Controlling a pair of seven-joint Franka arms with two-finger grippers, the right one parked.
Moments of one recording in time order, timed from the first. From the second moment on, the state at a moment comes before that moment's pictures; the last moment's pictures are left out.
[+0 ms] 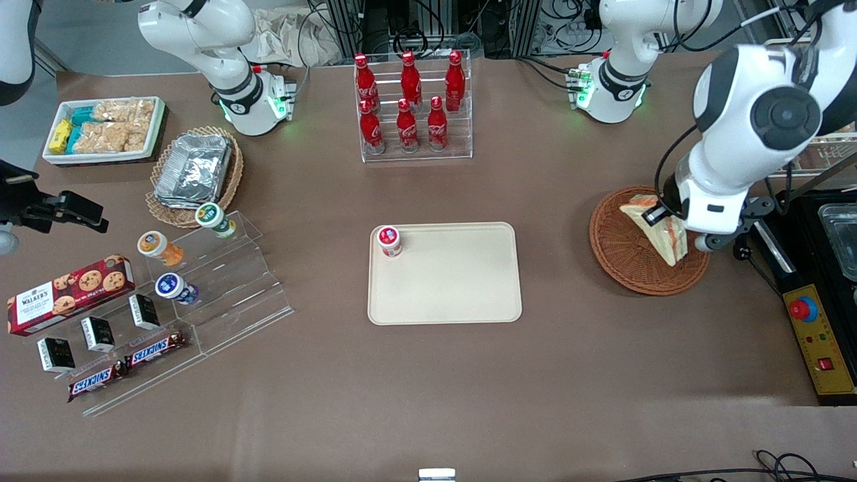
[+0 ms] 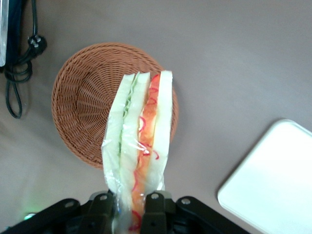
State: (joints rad) arm -0.10 -0.02 -0.14 -1.87 0.06 1.73 -0.78
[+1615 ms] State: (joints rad) arm -0.27 0.63 -0.46 -1.61 0.33 2.06 -0.78
